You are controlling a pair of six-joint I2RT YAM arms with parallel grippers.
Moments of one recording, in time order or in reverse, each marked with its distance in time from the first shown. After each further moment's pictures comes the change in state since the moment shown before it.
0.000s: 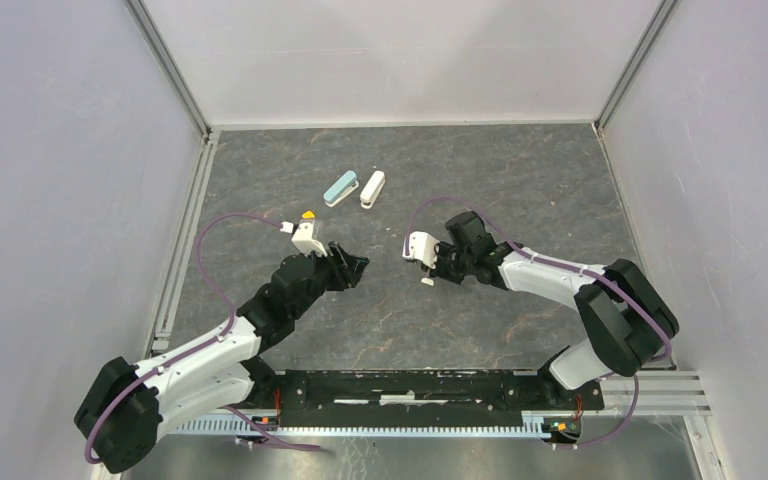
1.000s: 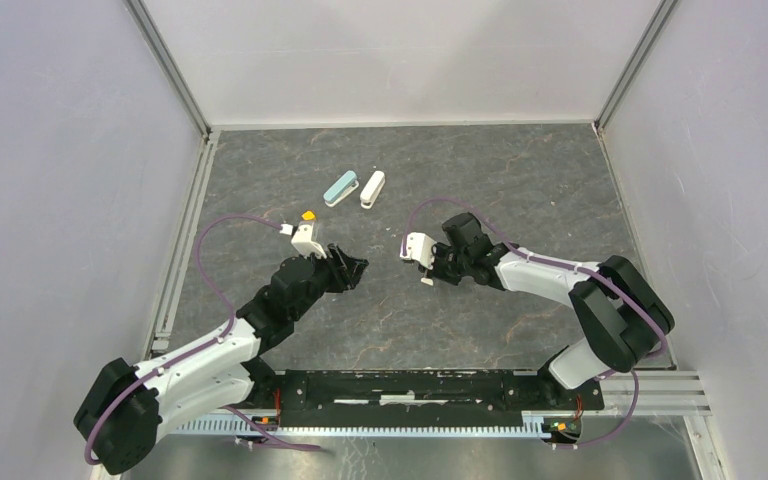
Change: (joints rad) left arm 0.000 -0.009 -0.019 0.007 0.000 0.000; right arm 0.011 0.026 0.000 0.031 0.000 0.024
